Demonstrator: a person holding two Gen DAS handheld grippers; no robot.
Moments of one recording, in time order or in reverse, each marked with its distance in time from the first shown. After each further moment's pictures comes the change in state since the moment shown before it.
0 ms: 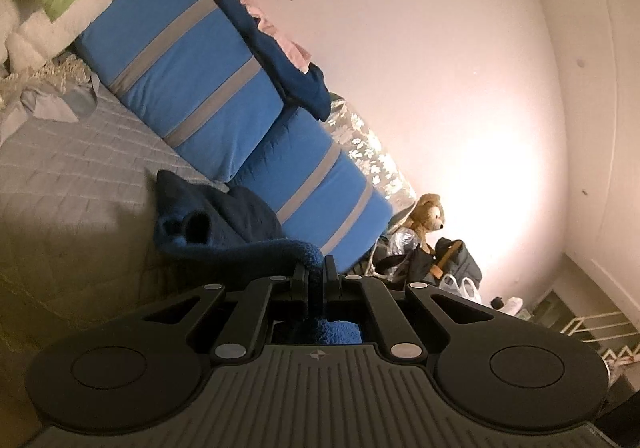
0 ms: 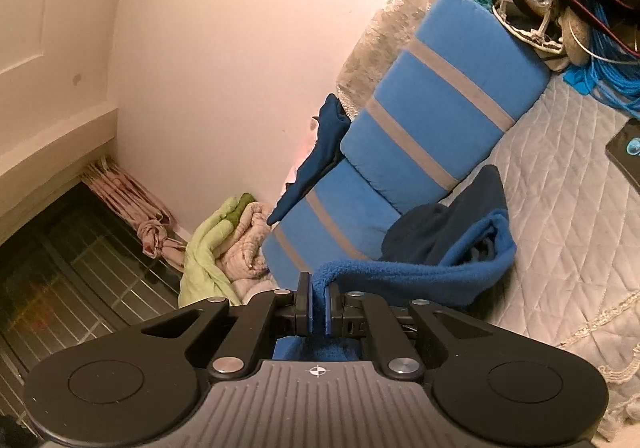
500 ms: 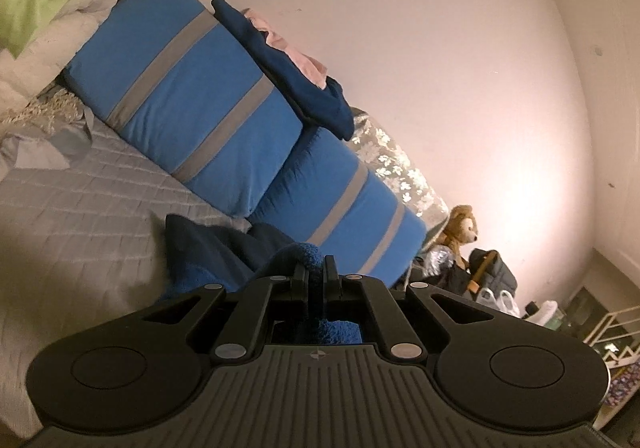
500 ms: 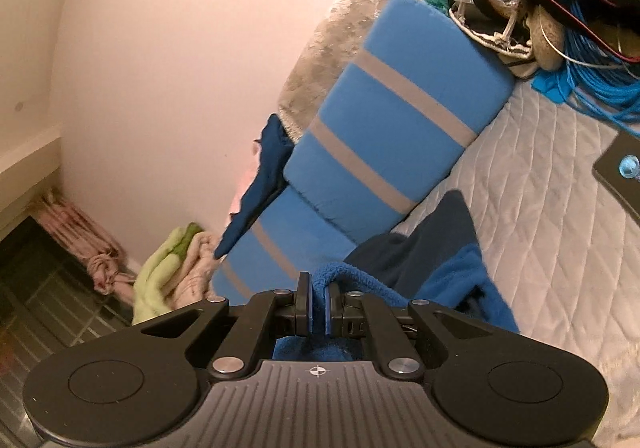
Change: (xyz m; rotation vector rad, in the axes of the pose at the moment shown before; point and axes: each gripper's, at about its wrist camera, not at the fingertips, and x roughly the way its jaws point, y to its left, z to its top) left arm 0.077 0.016 0.047 0.066 -0.039 0.079; right arm 0.075 -0.033 0.052 0.069 -0.048 -0.152
